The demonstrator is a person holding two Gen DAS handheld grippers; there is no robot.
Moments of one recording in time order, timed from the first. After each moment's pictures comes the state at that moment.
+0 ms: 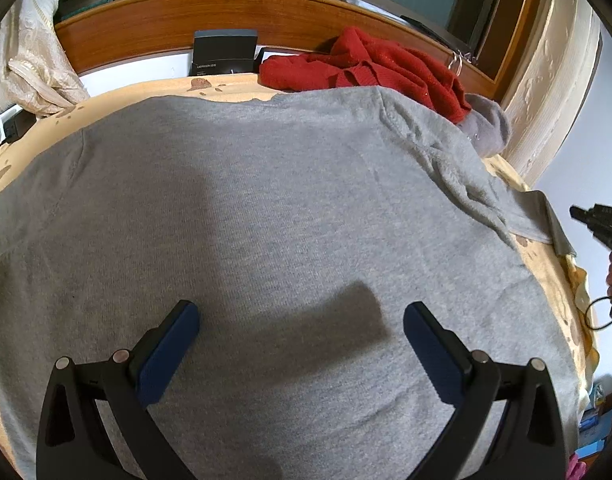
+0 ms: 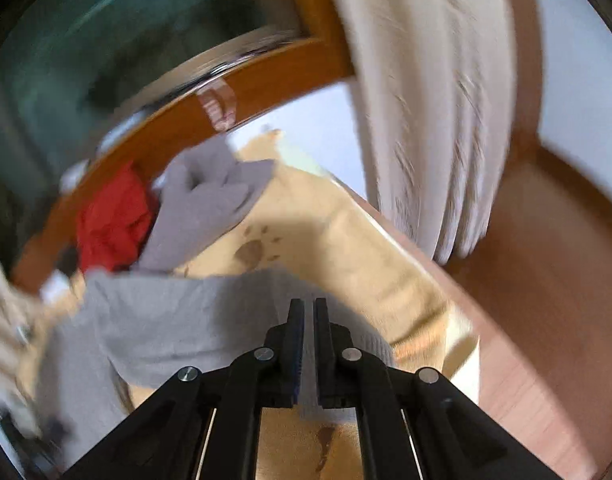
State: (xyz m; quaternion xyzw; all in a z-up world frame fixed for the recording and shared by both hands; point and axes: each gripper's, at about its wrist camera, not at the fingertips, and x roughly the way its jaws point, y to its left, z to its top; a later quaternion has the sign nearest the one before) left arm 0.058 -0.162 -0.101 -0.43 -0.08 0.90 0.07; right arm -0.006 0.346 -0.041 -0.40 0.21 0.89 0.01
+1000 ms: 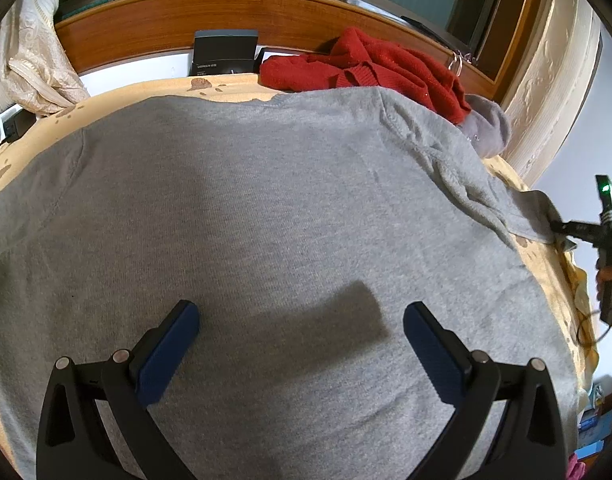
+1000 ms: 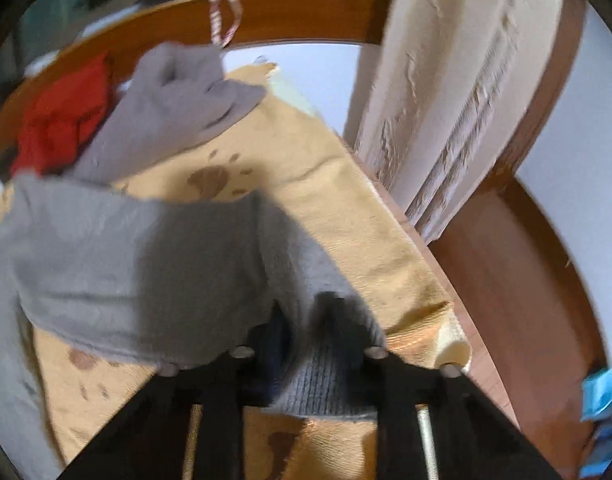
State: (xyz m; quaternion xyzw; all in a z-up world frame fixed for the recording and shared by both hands) left arm 0.057 -0.161 -0.100 -0.43 -0.08 0.90 0.07; right arm -0.041 0.310 -0.074 -0.48 0.03 0.87 0.05
